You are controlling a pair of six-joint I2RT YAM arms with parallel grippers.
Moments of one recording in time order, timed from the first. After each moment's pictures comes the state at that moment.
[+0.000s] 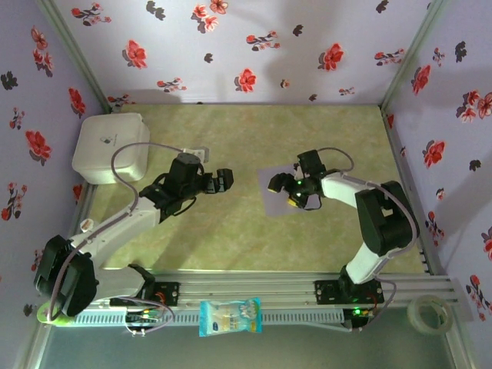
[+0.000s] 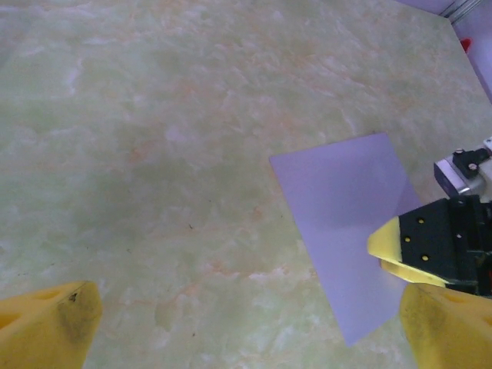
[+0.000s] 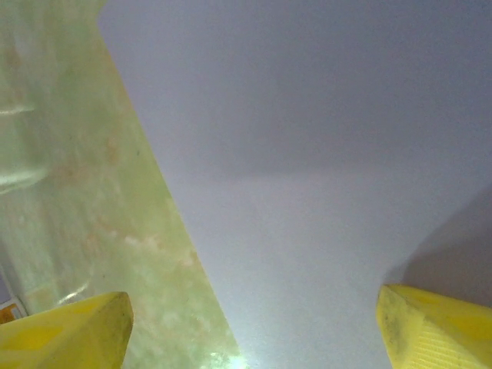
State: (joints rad) left arm -0.64 1.24 0.83 -0.20 -0.03 -0.55; right arm 0.36 1.66 0.87 -0.28 -0.47 0.78
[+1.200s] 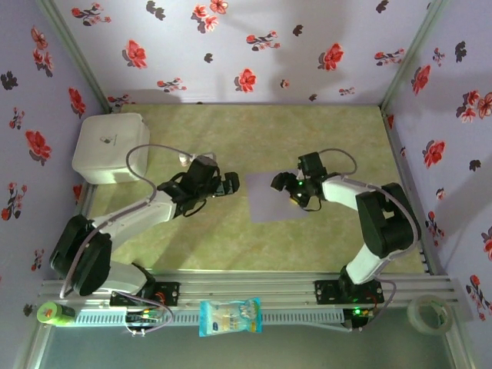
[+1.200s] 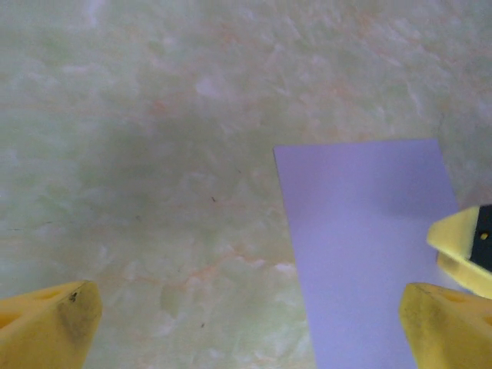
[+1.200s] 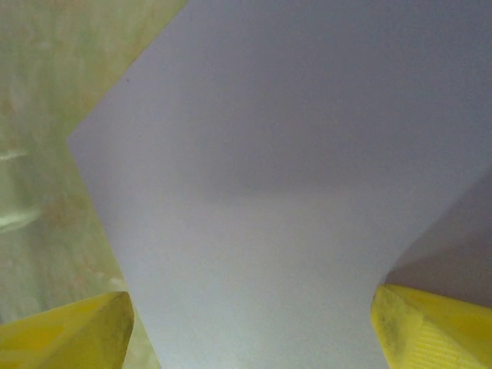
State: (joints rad) left arm -0.70 1.37 0.86 -0.23 -0.15 -0.67; right arm 0.39 1.65 0.81 -0.17 -0.37 0.86
